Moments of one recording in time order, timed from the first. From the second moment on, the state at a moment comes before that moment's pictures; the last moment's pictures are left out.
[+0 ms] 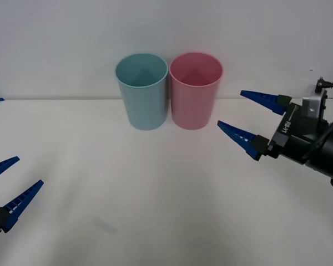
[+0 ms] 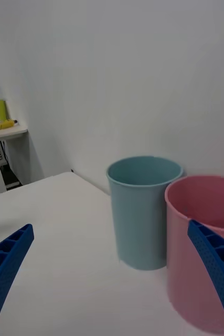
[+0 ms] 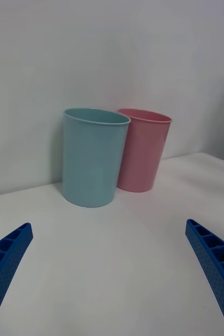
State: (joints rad) right arm 0.01 -0.76 0.03 -1.91 0.97 -0.71 -0.18; left arm 0.35 0.40 0.52 -1.66 -0.96 -1.22 0.00
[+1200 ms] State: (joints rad) right arm 0.47 -0.63 -0.43 -1.84 0.96 -1.19 -0.03; left arm 0.35 0.40 0.52 -1.66 -0.96 -1.22 0.00
